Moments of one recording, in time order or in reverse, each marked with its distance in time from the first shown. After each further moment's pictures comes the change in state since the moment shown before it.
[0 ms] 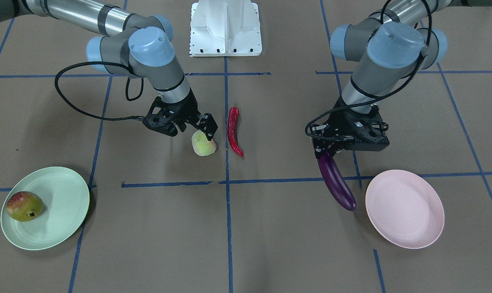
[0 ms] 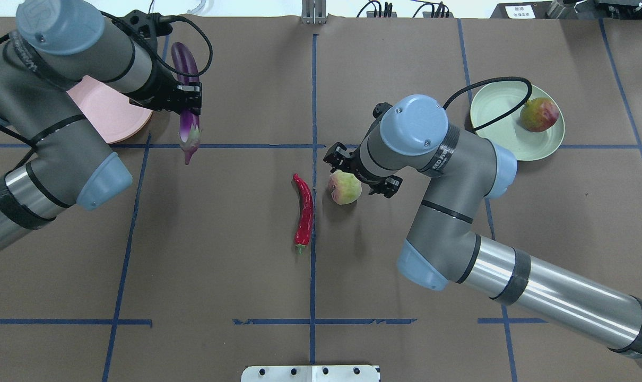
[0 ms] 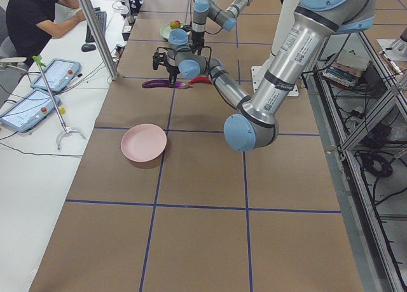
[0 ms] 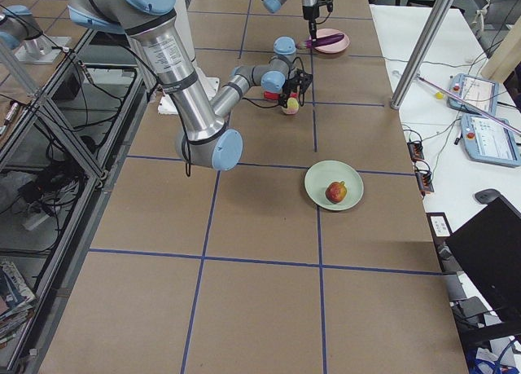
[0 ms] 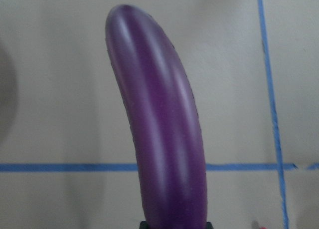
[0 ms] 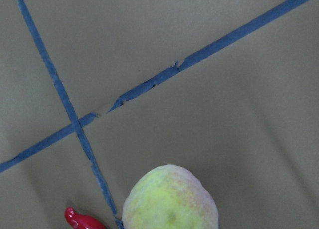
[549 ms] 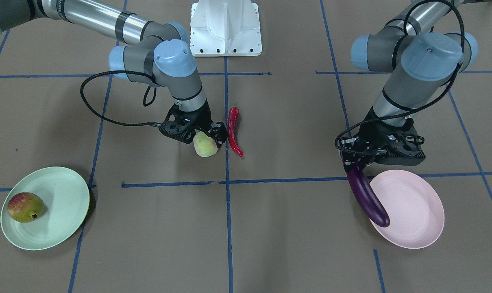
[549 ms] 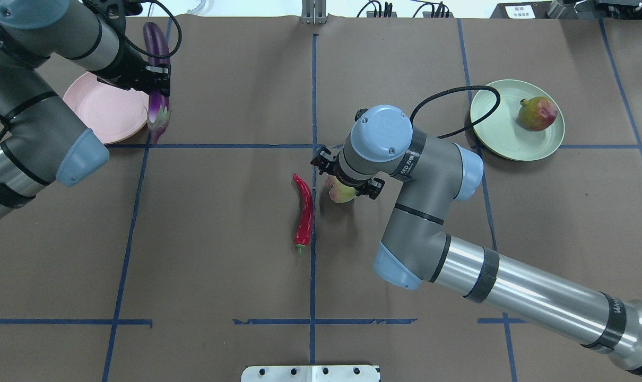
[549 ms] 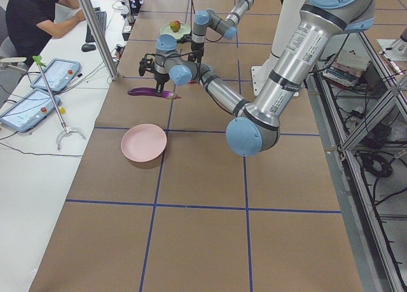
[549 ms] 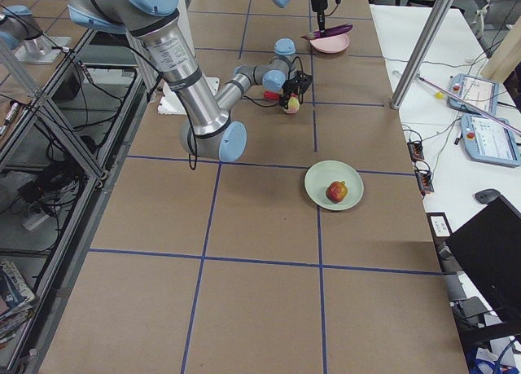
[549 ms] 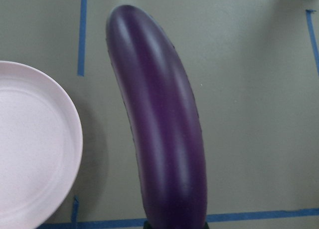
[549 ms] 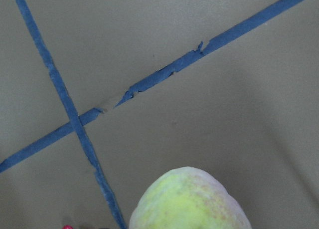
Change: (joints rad) left arm -0.073 0.013 0.050 0.002 -0.004 0.115; right arm -0.018 0.070 -0.113 0.006 -0.033 0.012
